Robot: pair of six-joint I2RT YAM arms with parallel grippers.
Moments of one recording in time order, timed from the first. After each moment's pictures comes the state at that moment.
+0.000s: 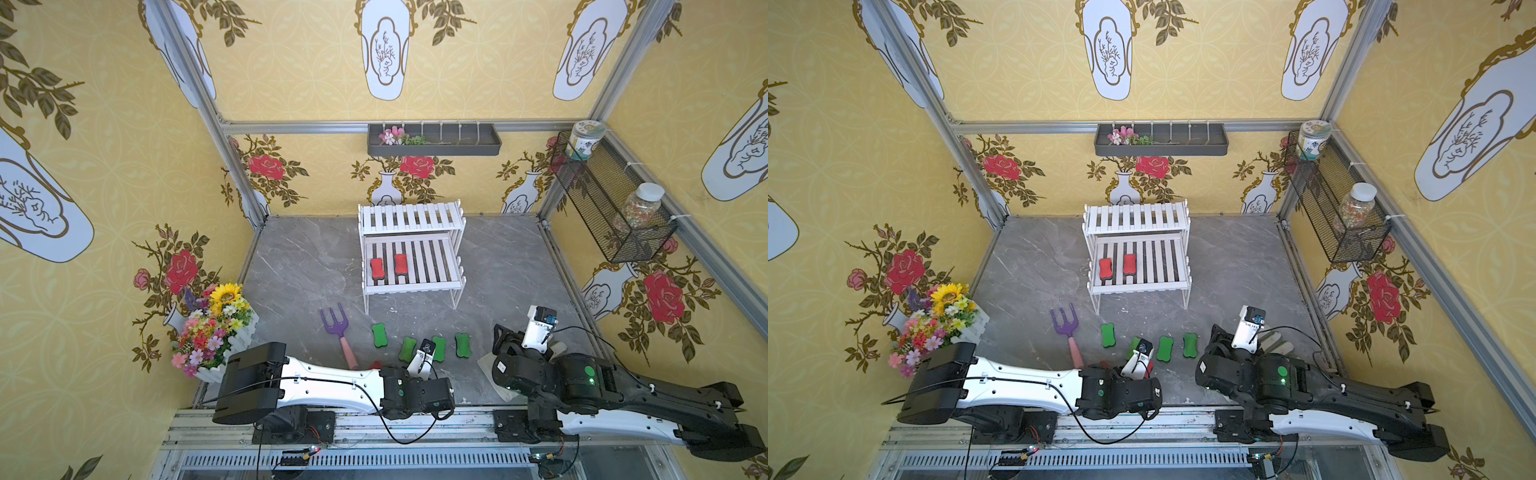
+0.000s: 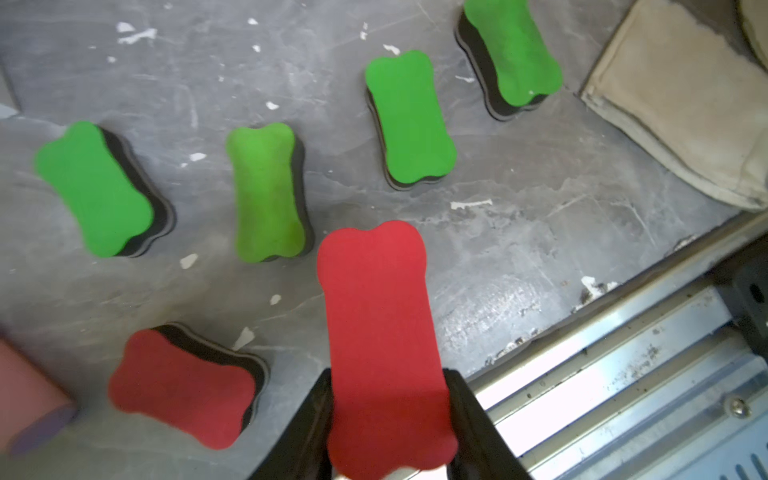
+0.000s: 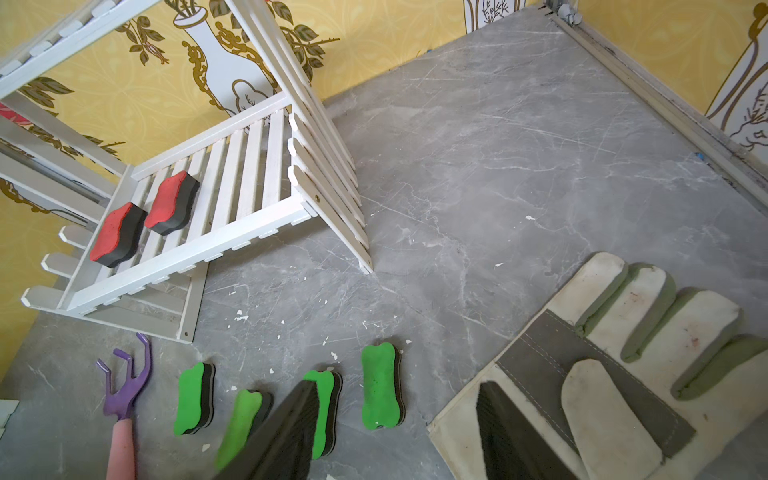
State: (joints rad) left arm -1.53 1.55 0.93 -0.61 -0.42 -0.94; right arm 1.32 0.67 0.76 -1.26 0.95 1.44
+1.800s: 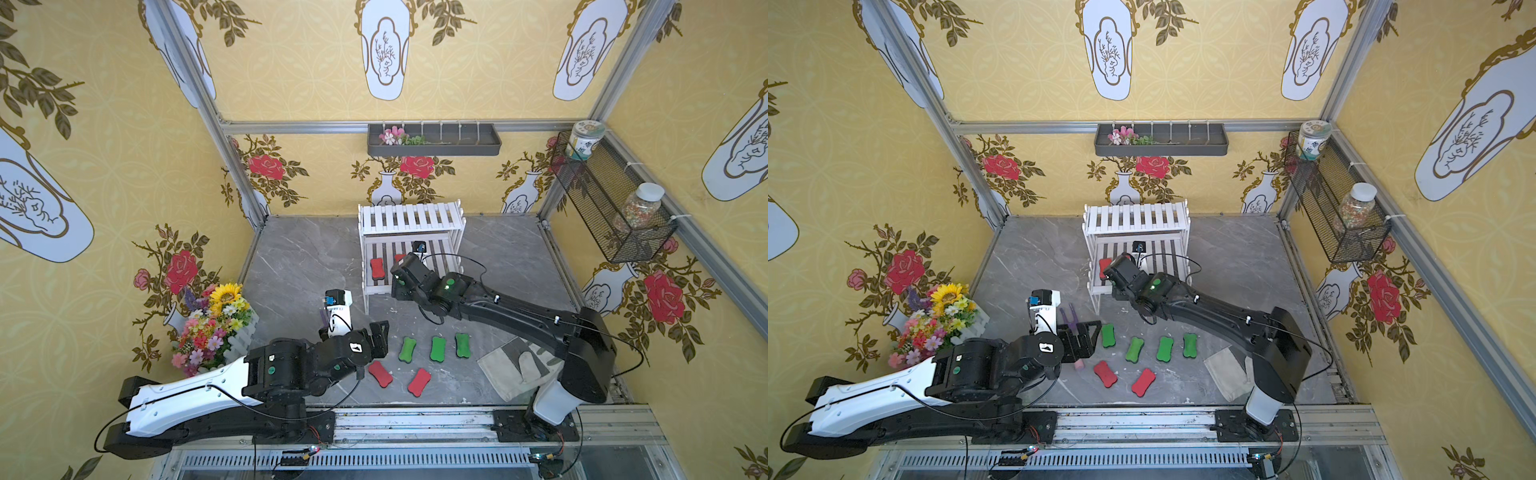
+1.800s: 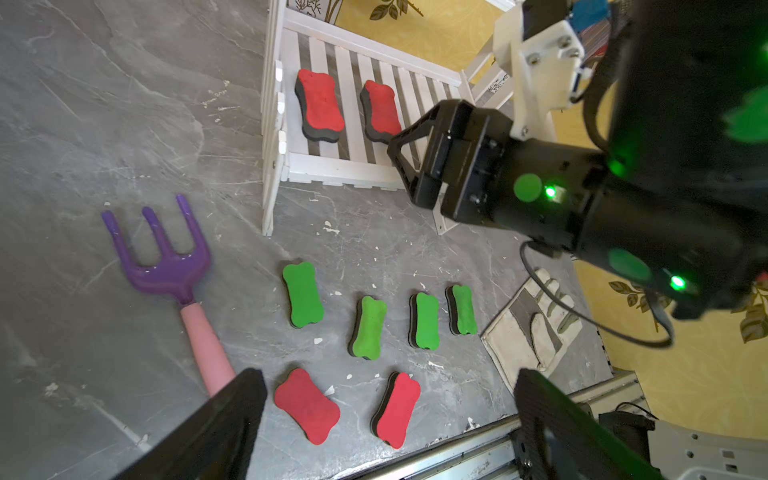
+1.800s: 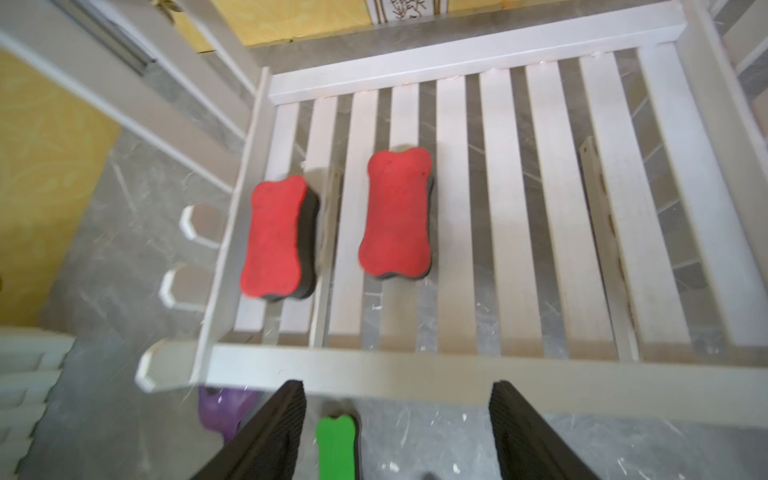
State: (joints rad) left arm -1.36 0.84 1.01 -0.97 -0.68 -1.14; right arm 0.91 1.71 1.42 -0.58 0.44 0.74
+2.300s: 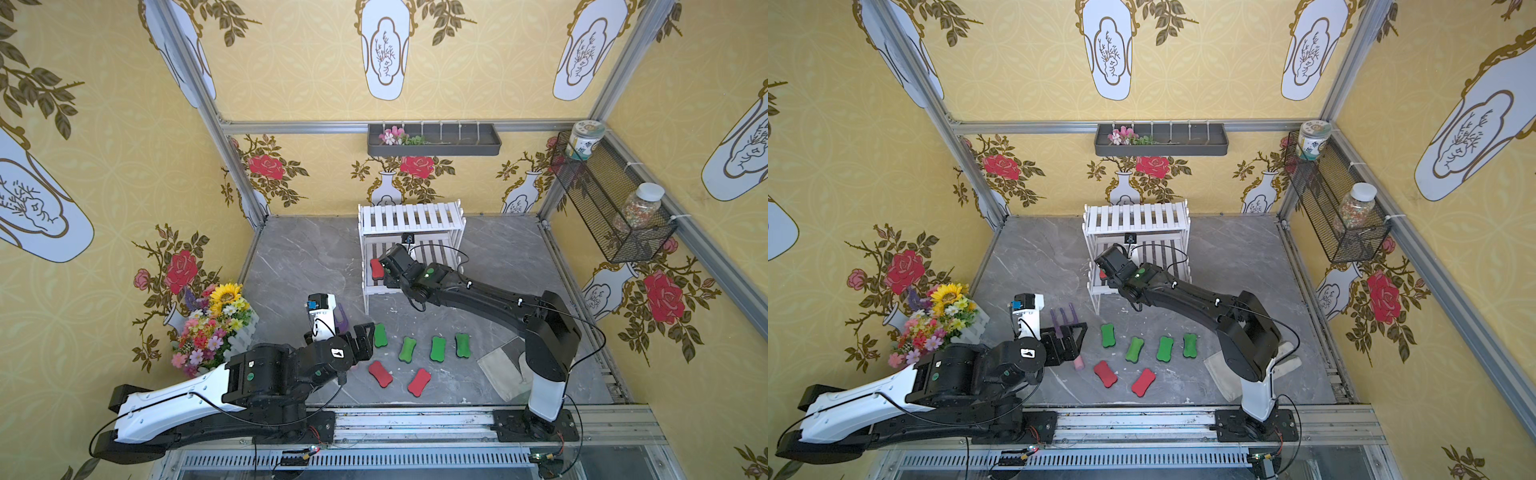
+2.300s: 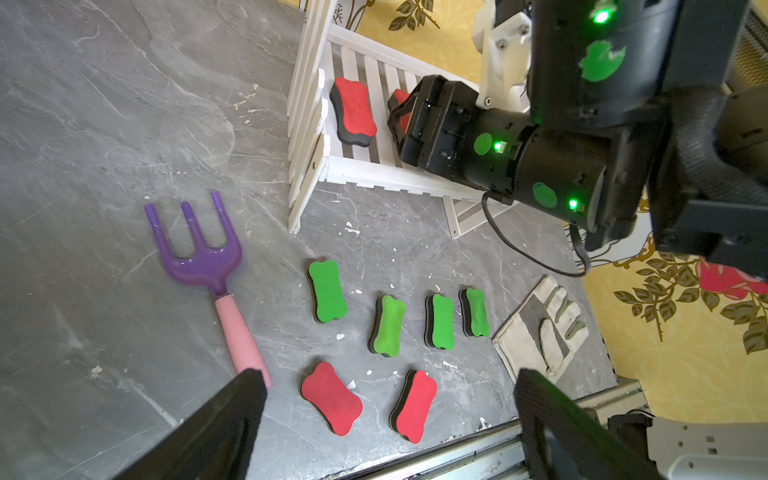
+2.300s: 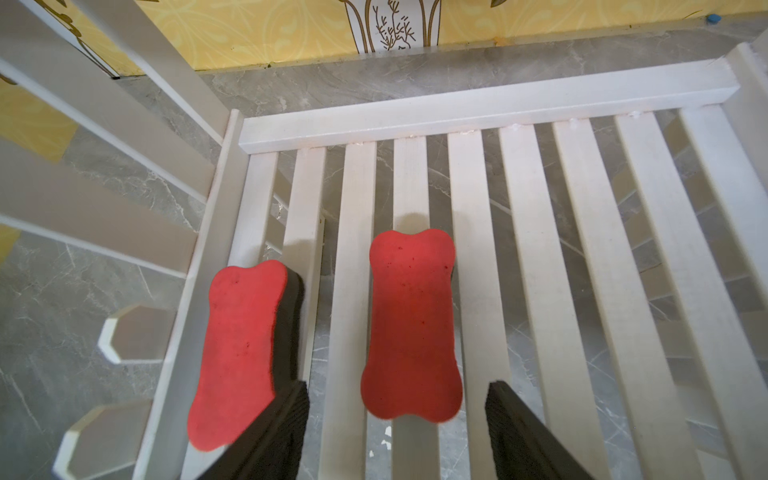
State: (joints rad) left arm -1.36 0.74 0.96 -1.03 -0.69 -1.17; right arm 0.87 1.89 1.54 -0.51 0.50 0.69
